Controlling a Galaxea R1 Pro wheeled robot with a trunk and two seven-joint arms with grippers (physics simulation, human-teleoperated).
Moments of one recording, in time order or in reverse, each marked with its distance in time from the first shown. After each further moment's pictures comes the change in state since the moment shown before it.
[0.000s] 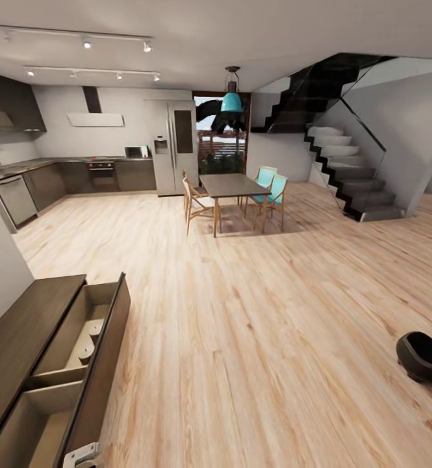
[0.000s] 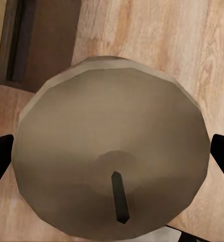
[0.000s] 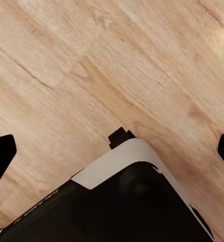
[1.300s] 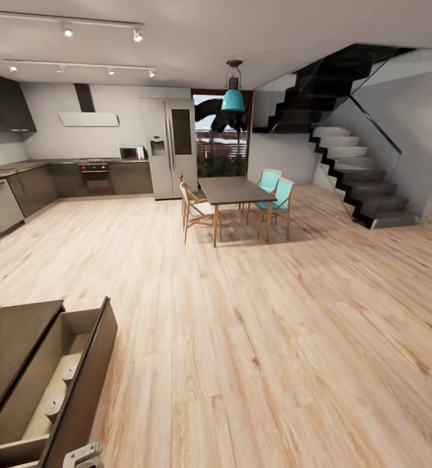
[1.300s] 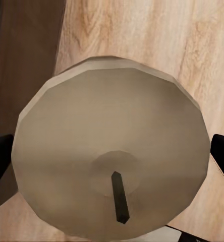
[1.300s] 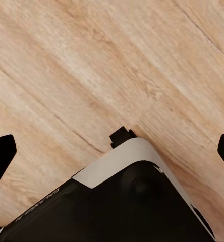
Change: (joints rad) left arm 0.000 0.000 0.000 0.000 0.000 0.000 0.000; right arm 0.000 0.005 0.000 0.000 0.006 0.000 0.000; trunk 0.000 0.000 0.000
